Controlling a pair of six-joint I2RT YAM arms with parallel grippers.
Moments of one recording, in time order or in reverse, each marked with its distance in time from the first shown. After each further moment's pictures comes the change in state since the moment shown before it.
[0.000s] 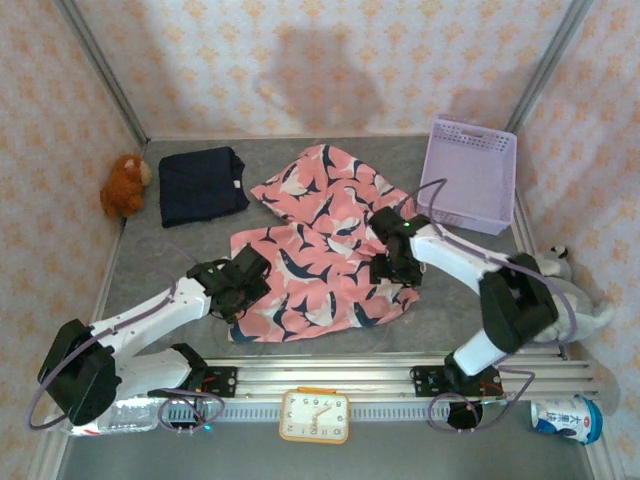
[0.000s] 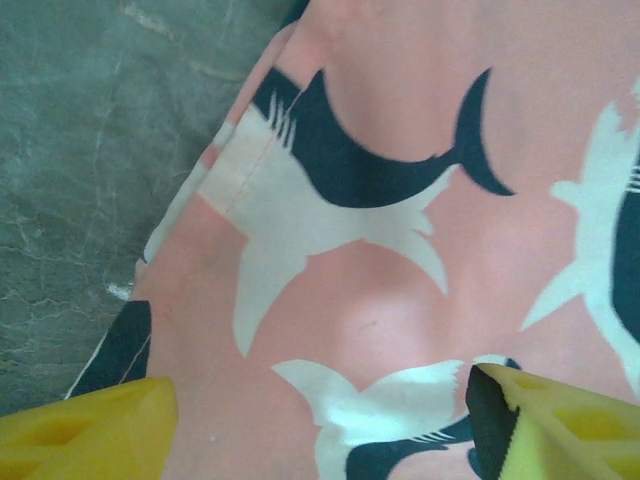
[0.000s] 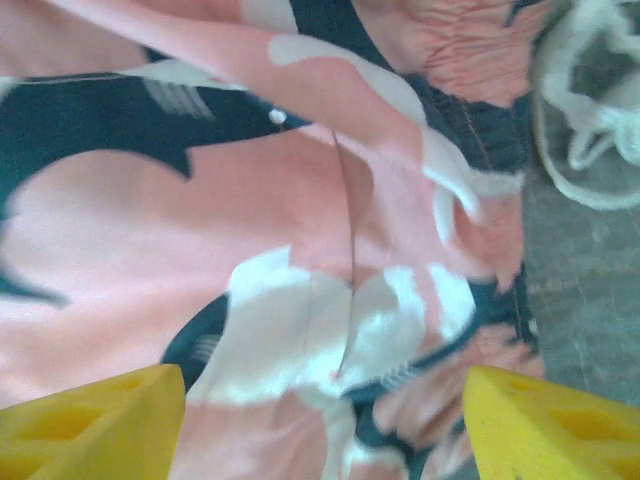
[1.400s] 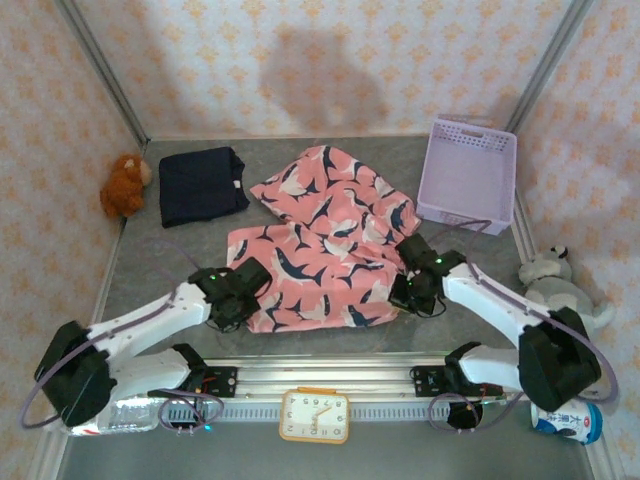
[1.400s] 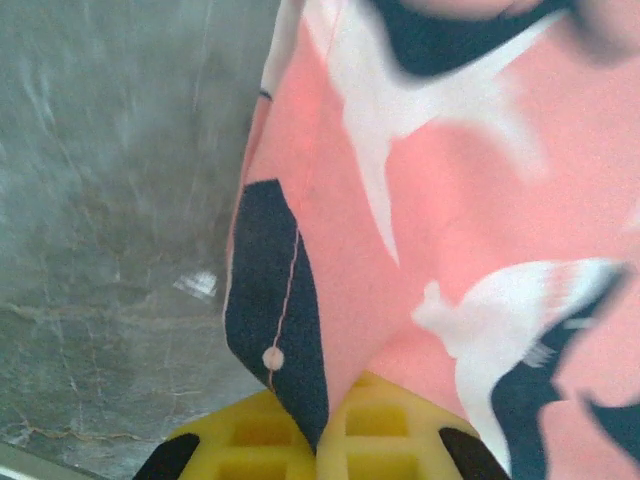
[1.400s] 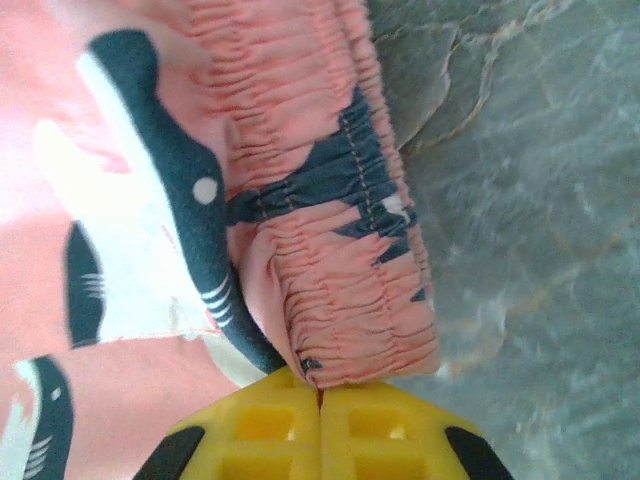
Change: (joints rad) left arm -0.053 -0.075 -0.011 -0.136 -0.035 0.043; right arm -0.048 -0.320 -0.304 0.075 -0.183 0.259
